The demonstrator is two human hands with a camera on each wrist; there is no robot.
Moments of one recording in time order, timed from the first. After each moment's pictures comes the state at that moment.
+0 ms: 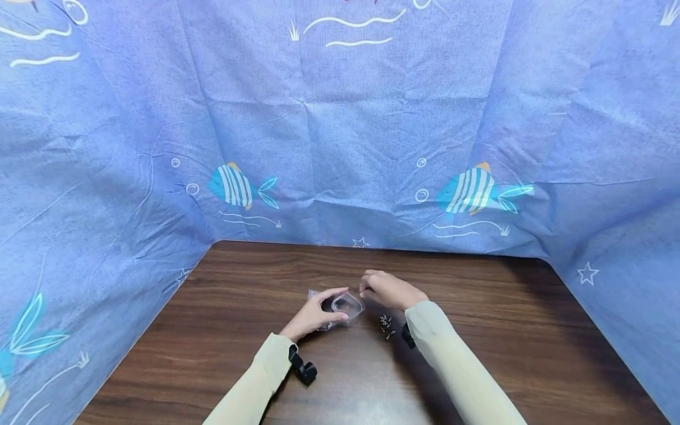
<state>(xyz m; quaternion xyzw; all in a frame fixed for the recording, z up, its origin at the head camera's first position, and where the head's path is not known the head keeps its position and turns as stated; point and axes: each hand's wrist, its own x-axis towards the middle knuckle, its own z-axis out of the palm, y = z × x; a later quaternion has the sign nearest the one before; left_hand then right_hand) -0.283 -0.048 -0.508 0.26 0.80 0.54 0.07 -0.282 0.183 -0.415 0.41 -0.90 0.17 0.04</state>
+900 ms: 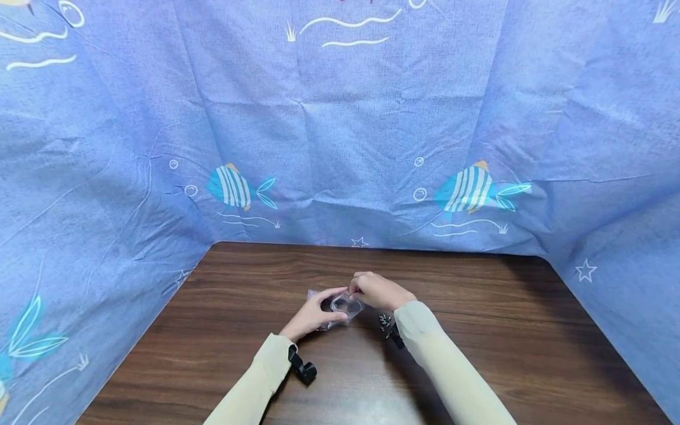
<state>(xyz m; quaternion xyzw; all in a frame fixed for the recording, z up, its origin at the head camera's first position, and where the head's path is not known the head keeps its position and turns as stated) -0.261 -0.049 -0.473 0.26 0.79 0.55 0.07 -0.284 0.163 -0.419 0.41 -0.90 0.17 0.02</state>
